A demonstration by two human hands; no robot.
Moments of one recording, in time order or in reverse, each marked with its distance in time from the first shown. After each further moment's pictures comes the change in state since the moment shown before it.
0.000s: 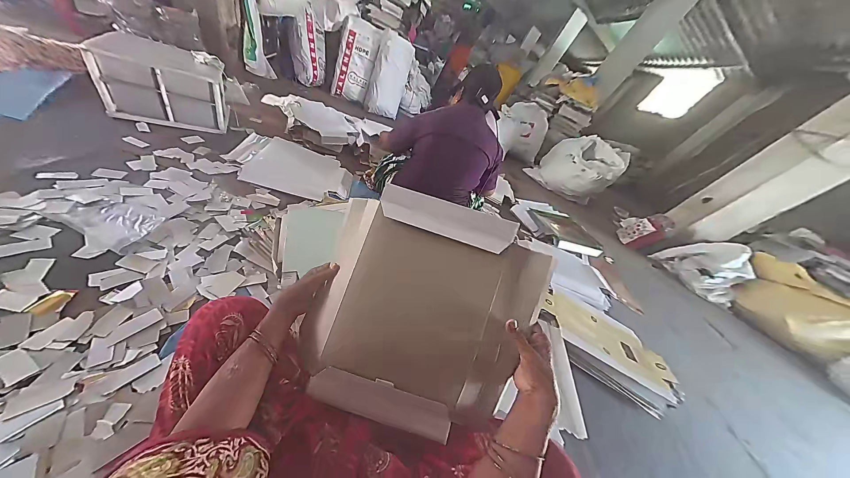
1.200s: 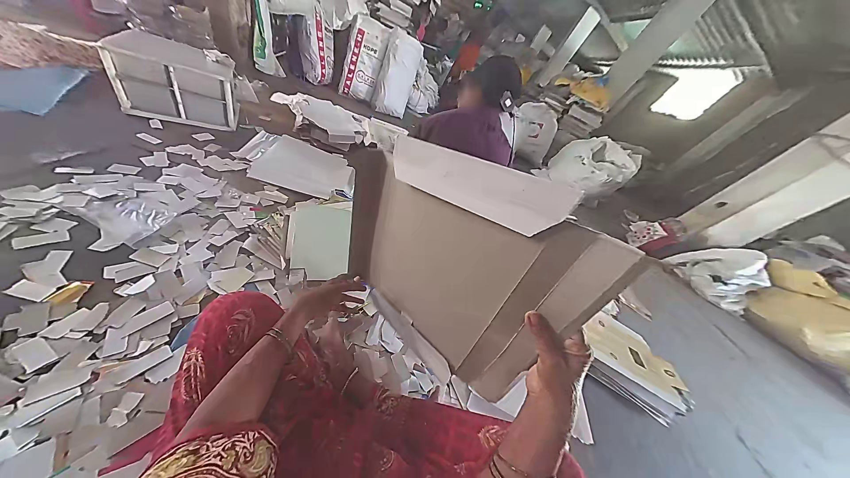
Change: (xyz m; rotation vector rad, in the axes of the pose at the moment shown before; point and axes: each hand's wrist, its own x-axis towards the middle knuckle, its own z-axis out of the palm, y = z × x) left_hand 0.016 -0.033 0.001 0.103 -0.065 -0.304; right_hand -0.025 -0.065 0.044 0.028 0.146 -0.344
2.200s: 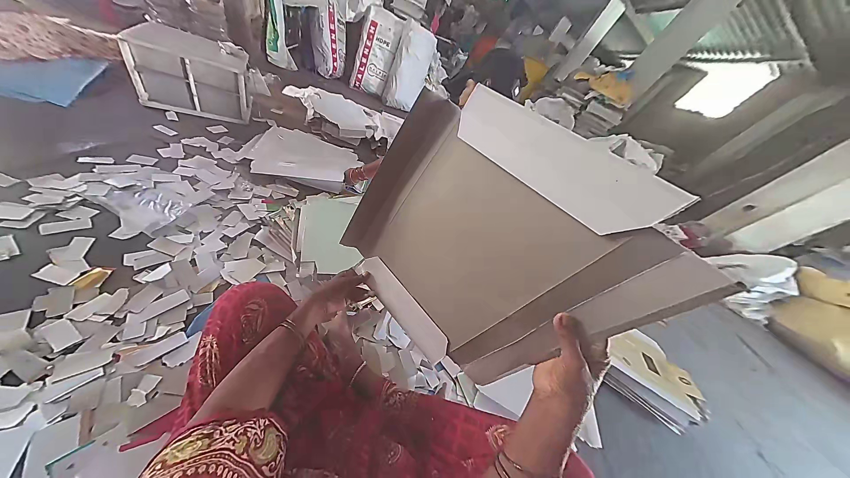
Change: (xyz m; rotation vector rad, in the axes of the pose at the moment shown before) left_hand -0.011 0.007 0.016 -0.250 0.107 0.030; right_hand -0.003 -0.004 0.008 0.103 0.131 0.084
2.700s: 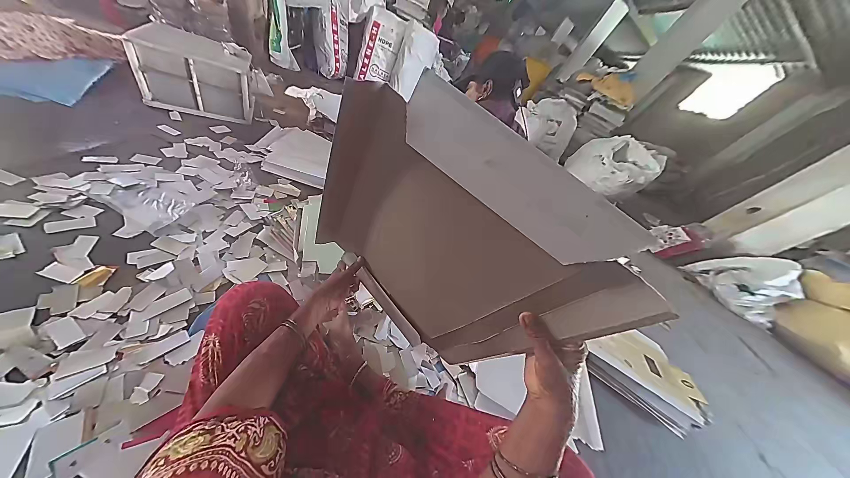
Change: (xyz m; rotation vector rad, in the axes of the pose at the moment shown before) left_hand 0.015 -0.003 -0.005 0.002 0.185 0.155; right_hand -0.009 0.010 0.005 0.034 -0.216 0.020
